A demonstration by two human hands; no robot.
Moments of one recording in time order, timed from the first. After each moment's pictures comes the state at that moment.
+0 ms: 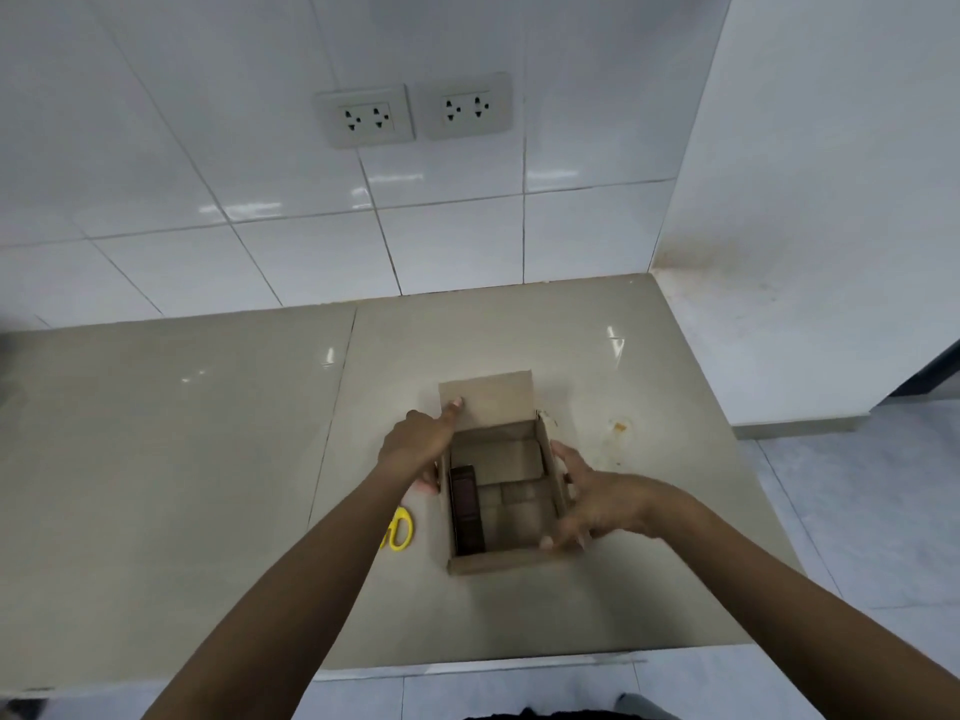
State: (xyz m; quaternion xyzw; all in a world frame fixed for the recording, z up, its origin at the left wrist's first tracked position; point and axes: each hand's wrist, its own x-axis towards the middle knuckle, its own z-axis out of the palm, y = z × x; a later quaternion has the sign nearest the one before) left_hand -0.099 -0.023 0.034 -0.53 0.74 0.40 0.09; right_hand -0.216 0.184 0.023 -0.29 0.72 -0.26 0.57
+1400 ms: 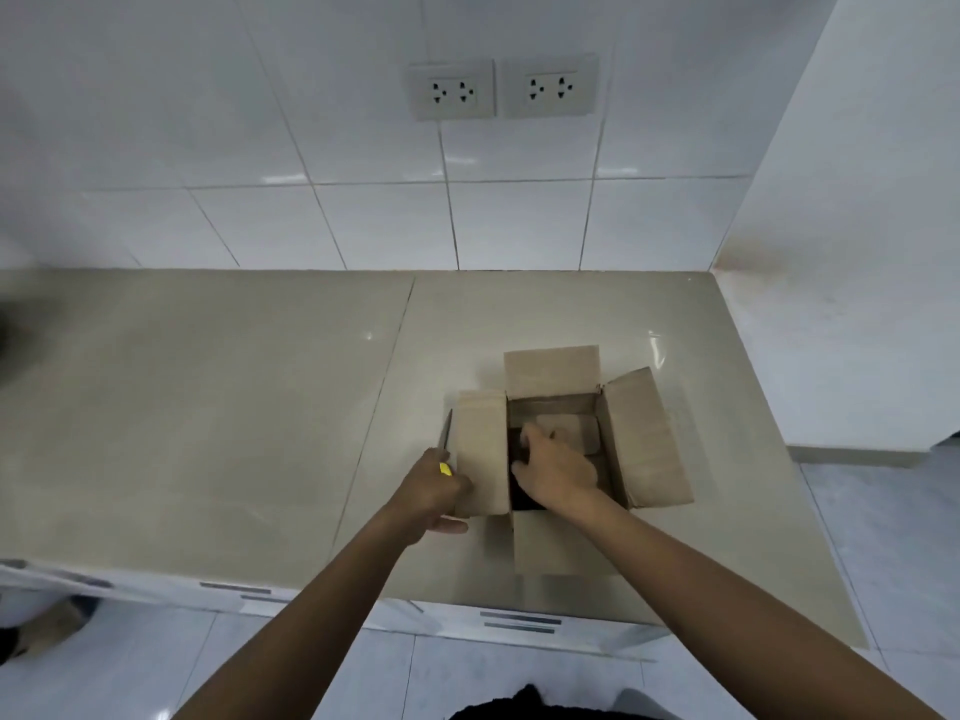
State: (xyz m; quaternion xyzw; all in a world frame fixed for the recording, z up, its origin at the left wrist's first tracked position) left_hand 0.002 0.019 0.007 -0.52 0.58 0.63 0.01; right_hand -0.139 0.116 0.001 -0.38 0.88 -0.14 0.26
